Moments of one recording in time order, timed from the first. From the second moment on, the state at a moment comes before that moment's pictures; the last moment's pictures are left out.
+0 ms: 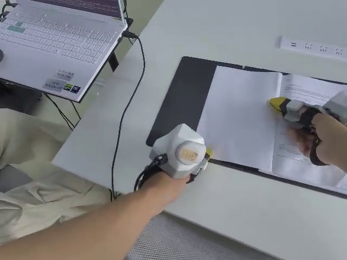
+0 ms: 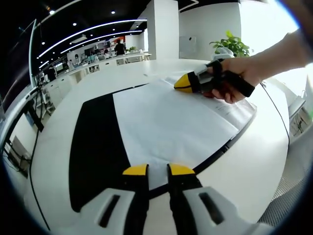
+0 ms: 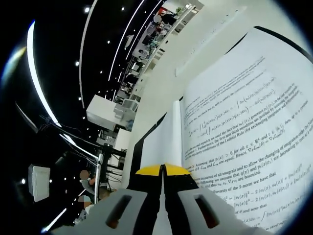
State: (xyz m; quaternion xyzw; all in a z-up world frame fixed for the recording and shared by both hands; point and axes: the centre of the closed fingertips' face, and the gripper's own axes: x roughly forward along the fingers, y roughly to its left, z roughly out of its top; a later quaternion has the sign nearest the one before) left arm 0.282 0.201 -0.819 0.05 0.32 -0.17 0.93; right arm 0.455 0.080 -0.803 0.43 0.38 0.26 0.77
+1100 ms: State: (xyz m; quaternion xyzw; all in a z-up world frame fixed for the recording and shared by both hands) left arm 0.280 0.201 -0.817 0.05 0.31 -0.16 0.93; right arm 0.536 0.086 -0.805 0.41 0.37 0.23 0.80
